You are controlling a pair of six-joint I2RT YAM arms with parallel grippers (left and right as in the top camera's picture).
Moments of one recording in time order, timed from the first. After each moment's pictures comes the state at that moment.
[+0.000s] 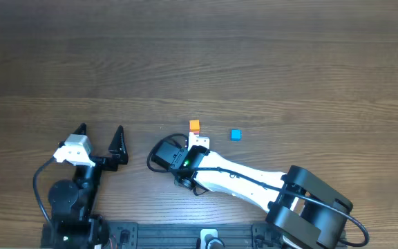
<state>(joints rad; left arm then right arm) 0.01 0.01 0.01 -0.06 0.14 -0.23 1.05 1.73 1.00 -0.76 0.10 1.10</state>
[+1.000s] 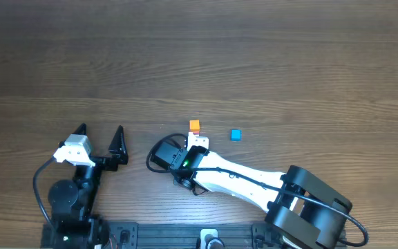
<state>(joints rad) 0.01 0.01 0.01 -0.06 0.14 -0.23 1.05 1.74 1.00 -0.75 0.10 1.10</state>
